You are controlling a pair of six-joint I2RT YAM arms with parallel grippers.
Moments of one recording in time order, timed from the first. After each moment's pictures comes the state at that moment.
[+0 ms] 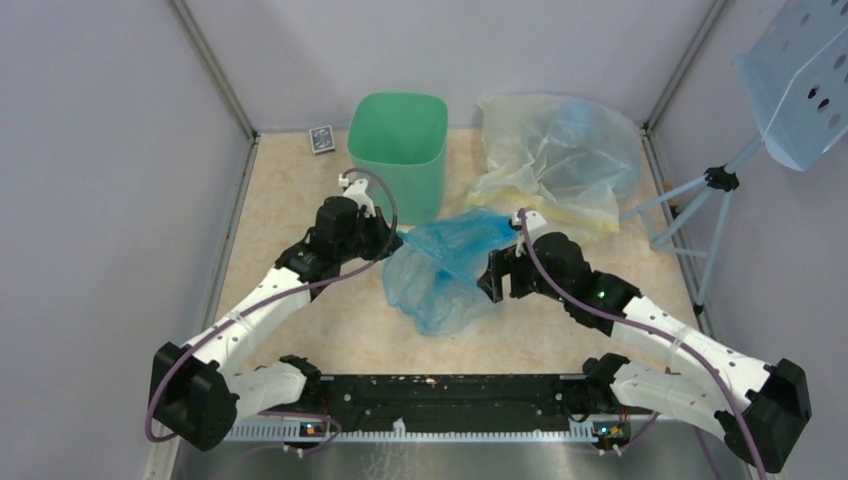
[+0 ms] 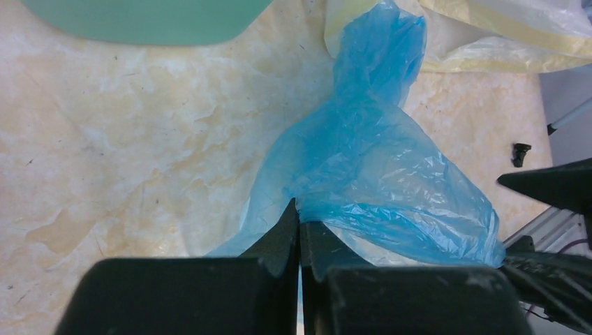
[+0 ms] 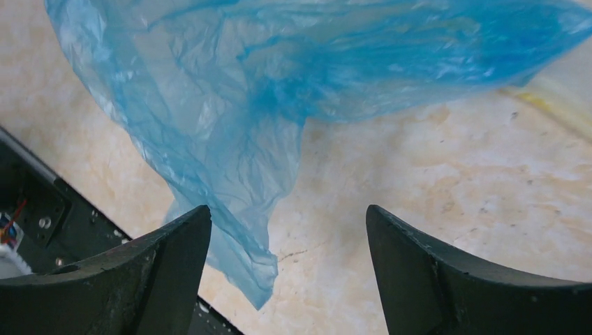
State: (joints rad) left arm -0.50 1.12 0.81 -0.24 0.14 -0.52; right arm 0.77 0.90 0.70 -0.34 0.05 0.36
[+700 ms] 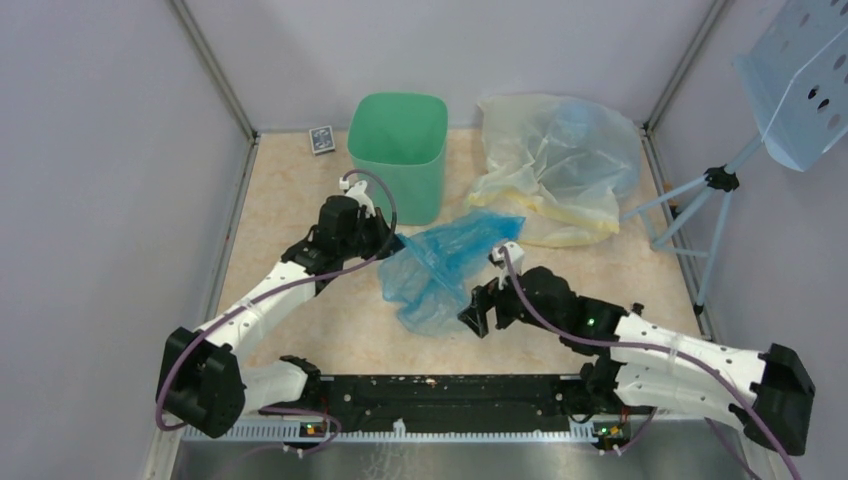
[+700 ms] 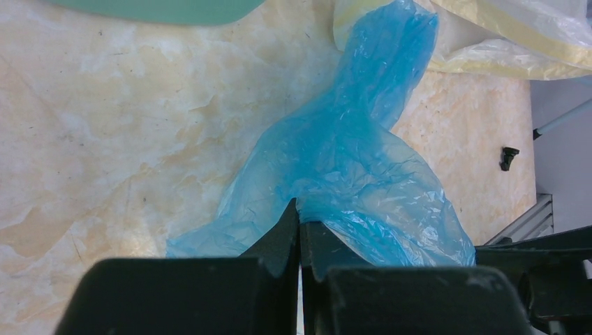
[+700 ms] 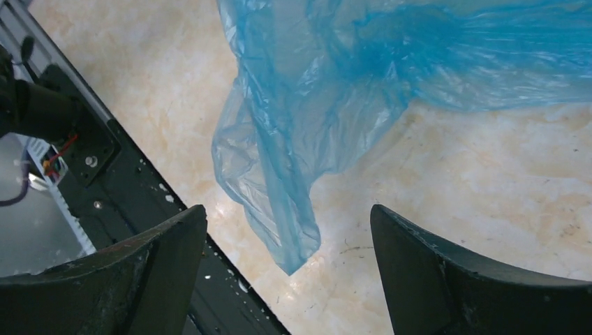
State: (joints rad) left arm -0.44 1.19 0.79 -0.18 0.23 -0.59; right arm 0.97 0.82 0.51 -0.15 0.02 0.41
